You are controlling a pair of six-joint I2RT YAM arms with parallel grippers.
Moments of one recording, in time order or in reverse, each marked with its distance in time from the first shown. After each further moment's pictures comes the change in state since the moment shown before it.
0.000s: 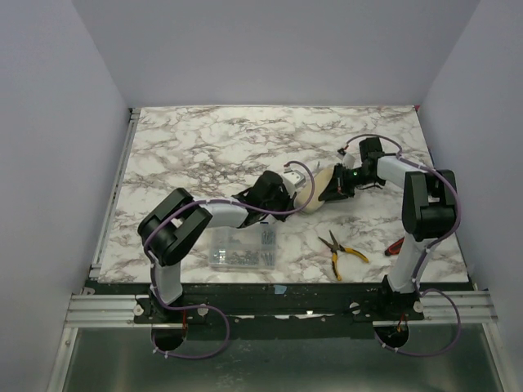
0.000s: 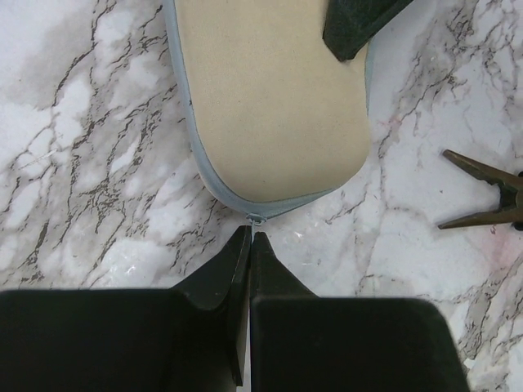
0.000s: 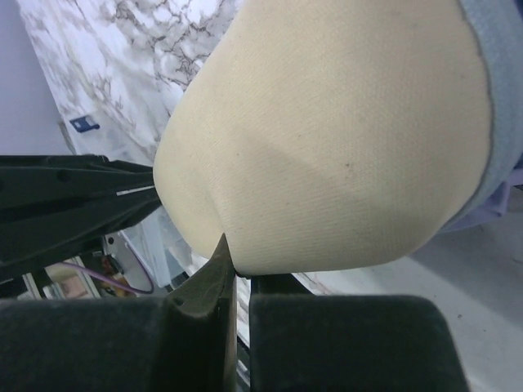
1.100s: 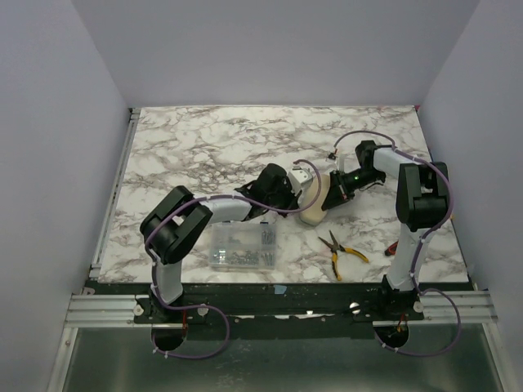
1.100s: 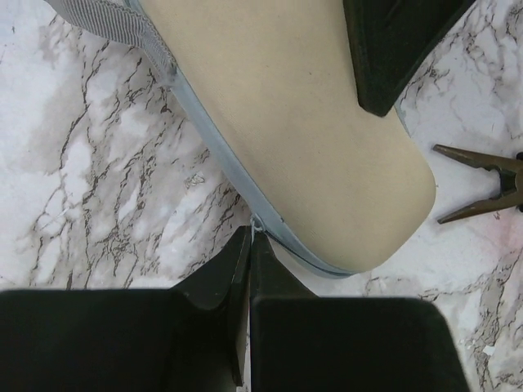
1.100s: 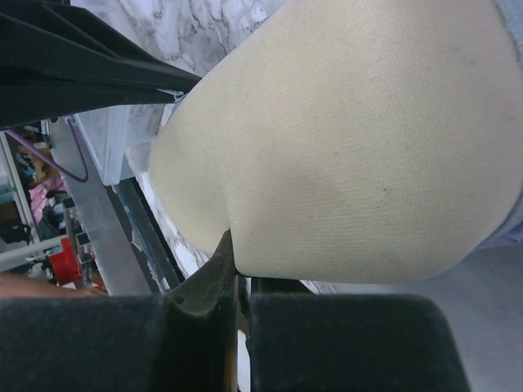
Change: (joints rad) left arm 0.007 0.007 0.082 -0.083 0.078 0.173; right arm 0.006 0.129 0.165 -0.407 -0.124 -0.669
